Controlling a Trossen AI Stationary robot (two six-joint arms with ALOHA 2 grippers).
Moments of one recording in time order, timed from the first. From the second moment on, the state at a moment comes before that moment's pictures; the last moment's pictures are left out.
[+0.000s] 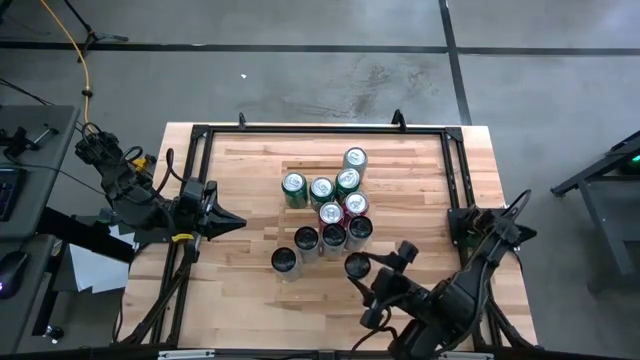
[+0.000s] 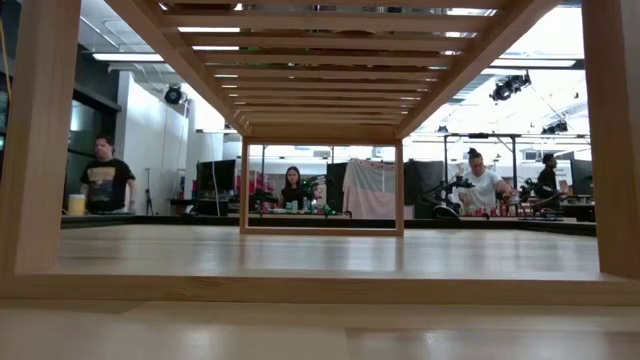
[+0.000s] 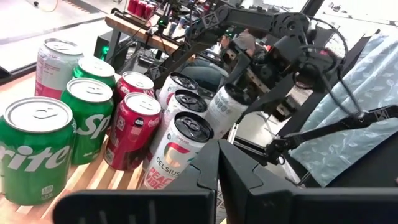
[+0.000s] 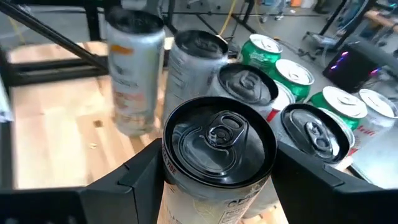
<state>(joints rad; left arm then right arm) -0.74 0.86 1.08 -0.39 -0.69 -0.58 0.82 2.03 2.31 -1.57 1.10 1.06</state>
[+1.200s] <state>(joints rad) -0.74 0.86 1.08 -0.39 -0.72 -0.57 0.81 1.84 1.89 -1.44 1.16 1.36</state>
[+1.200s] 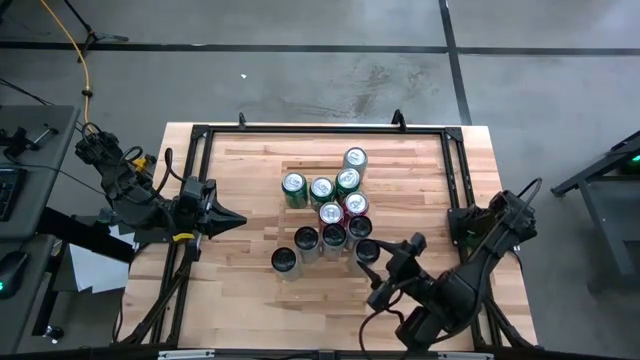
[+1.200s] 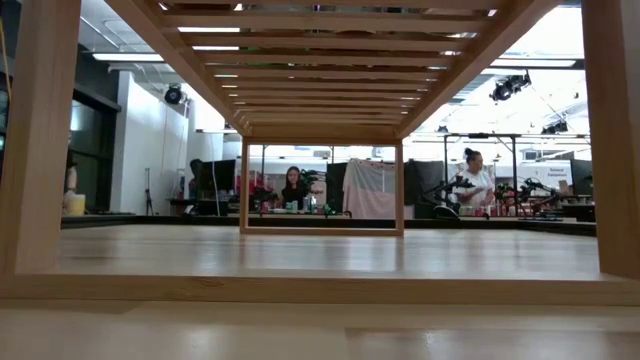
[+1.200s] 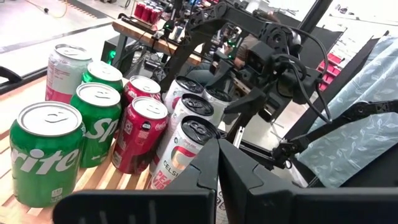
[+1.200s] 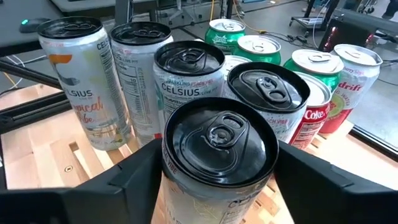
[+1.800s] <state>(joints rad) -0.74 0.86 1.08 -0.39 -0.72 -0.57 0.81 1.84 1.98 -1.44 1.00 1.20</state>
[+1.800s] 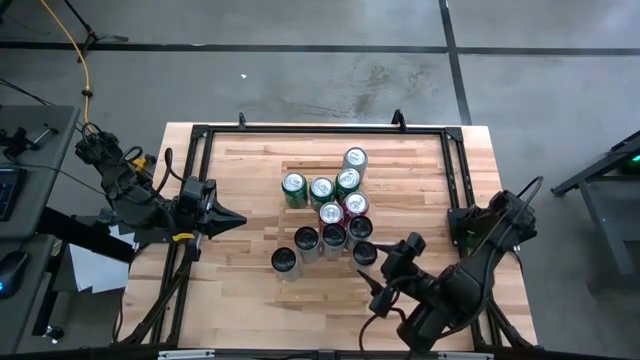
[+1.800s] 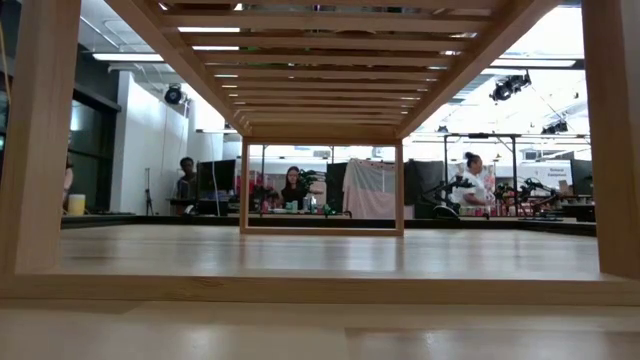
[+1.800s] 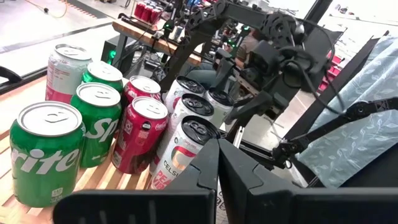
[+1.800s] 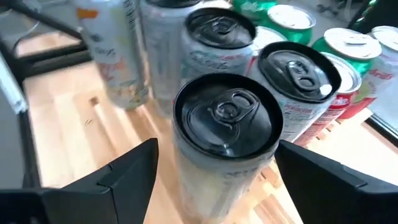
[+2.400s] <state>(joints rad) -0.74 0.85 1.08 -0.40 -0.72 -0.53 0.81 1.83 2.22 -1.57 0.94 1.03</state>
